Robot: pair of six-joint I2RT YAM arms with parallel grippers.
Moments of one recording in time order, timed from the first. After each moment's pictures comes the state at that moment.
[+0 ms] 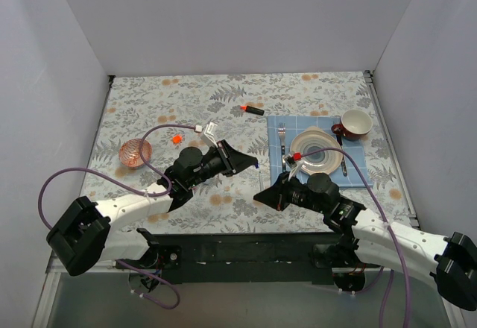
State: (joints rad) left arm -0.78 1.22 0.54 0.63 0.21 -1.05; right arm 0.92 0.80 0.29 0.28 -0.23 0.71
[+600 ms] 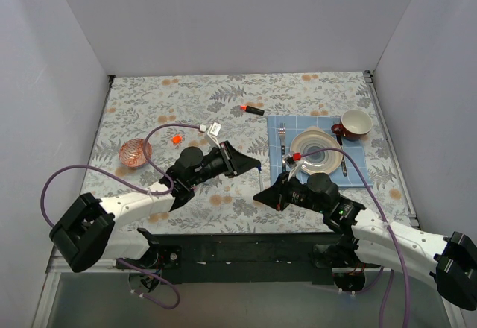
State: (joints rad) left arm -0.78 1.25 0.54 0.68 0.28 -1.06; right arm 0.92 0.81 0.29 0.28 -0.23 0.71
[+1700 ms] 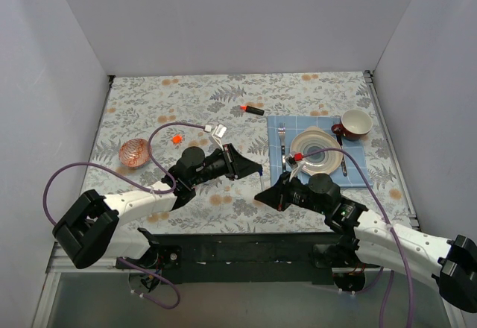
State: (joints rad) left arm -0.78 1.29 0.54 0.71 0.37 -1.00; right arm 0.92 0.77 0.29 0.25 -0.21 0.70
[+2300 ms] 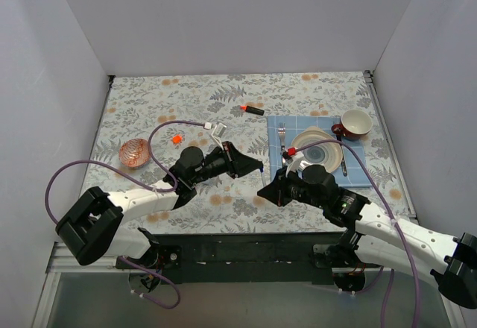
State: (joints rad) left arm -0.77 1.32 0.53 0.81 0.41 -0.90; right arm 0.93 0.81 0.46 -0.03 -0.12 0.58
